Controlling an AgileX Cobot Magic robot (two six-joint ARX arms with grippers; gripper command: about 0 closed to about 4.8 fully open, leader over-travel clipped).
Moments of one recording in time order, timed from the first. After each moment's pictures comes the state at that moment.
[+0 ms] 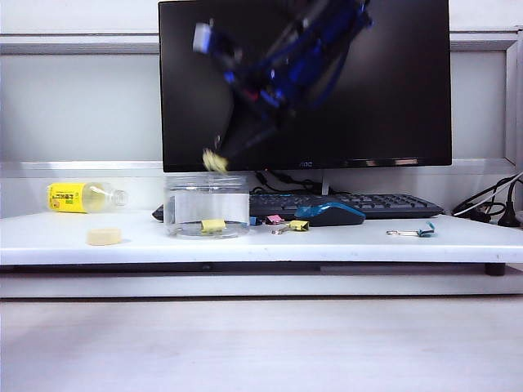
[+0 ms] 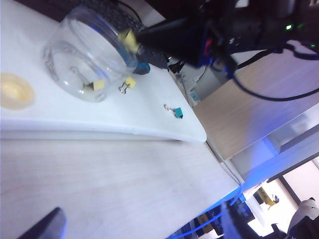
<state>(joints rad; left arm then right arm) 0.05 0.02 0.02 -0.12 0.90 -0.70 0.59 1.87 1.56 -0.52 -0.41 -0.41</state>
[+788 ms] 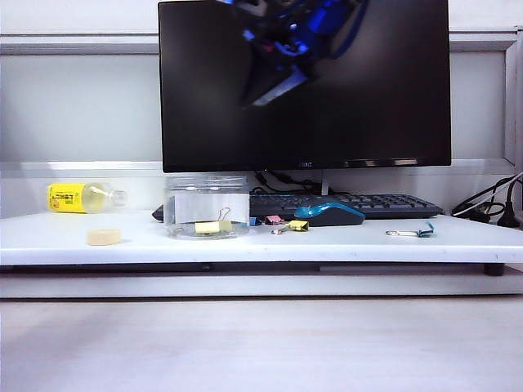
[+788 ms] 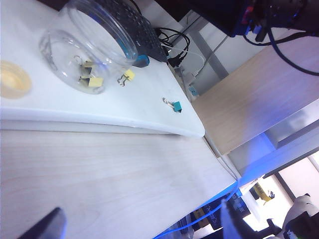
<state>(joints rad) 0.05 0.02 0.02 -0.14 0.91 -0.70 0.55 1.73 1.56 -0.50 -0.23 -0.42</state>
